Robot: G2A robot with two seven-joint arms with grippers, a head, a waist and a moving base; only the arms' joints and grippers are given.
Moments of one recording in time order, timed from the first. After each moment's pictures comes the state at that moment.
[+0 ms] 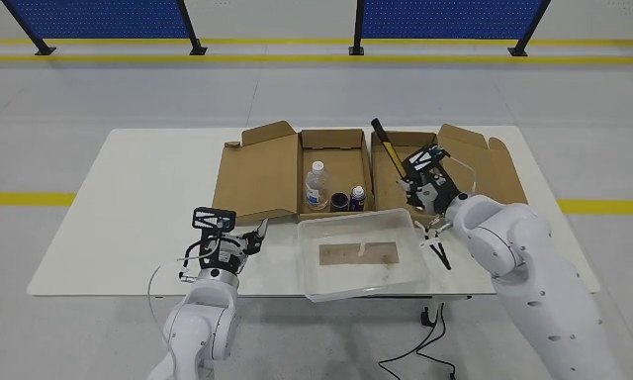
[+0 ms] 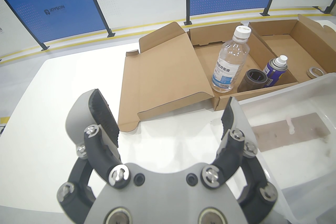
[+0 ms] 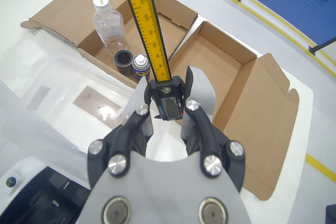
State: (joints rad) left arm 1.68 -1.39 -1.40 -2.04 1.57 0.13 -0.37; right arm -1.08 -1.05 1.22 -1.82 -1.06 -0.15 0.83
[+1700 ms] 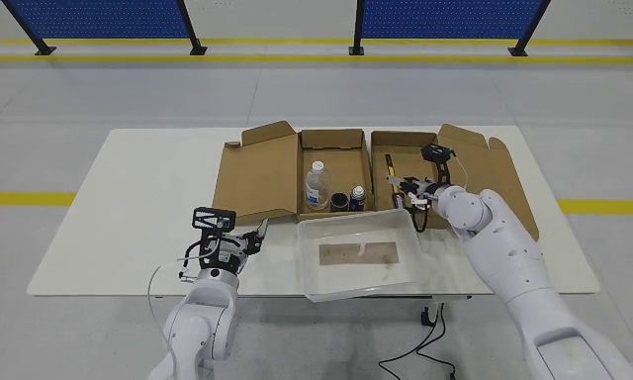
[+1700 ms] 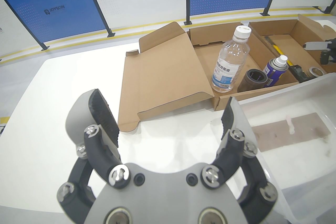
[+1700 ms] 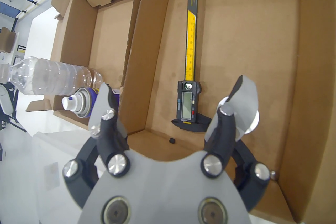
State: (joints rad) left arm 1.68 -1.39 -1.40 -2.04 1.57 0.13 -0.37; right arm -0.74 -1.22 1.03 -0.85 -0.52 -0.10 0.51
